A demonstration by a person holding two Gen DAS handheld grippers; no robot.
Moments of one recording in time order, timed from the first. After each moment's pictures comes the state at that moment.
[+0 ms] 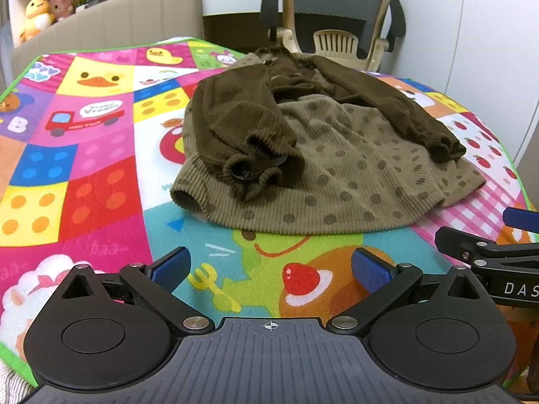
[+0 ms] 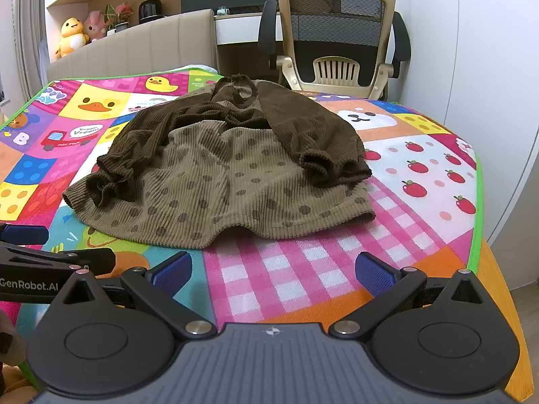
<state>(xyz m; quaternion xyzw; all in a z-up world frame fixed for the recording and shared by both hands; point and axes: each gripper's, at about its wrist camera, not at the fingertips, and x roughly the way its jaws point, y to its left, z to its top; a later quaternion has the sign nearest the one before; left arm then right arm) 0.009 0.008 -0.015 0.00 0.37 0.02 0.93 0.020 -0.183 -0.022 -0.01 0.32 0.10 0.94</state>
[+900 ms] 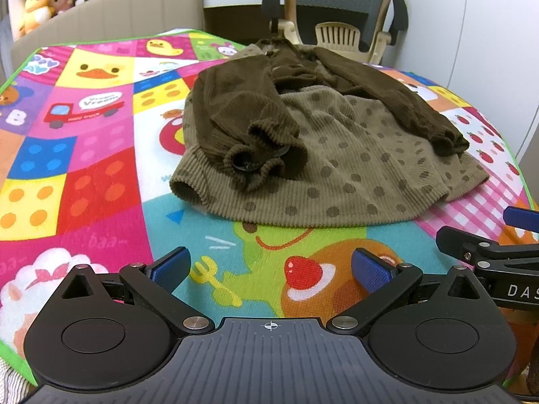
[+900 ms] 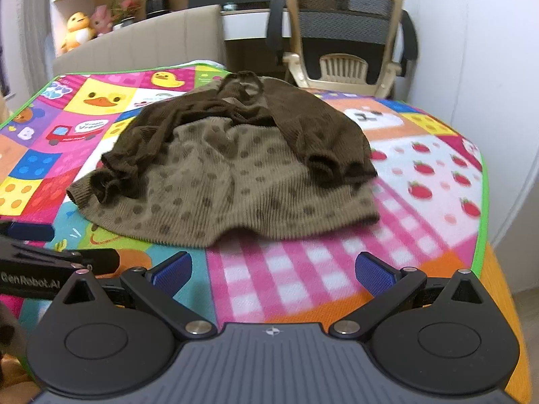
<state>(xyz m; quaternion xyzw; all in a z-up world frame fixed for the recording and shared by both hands) 0.015 0.012 -0.014 -0.01 0.39 0.00 0.92 0.028 -0.185 -0.013 -0.03 0.33 0.13 0.94</state>
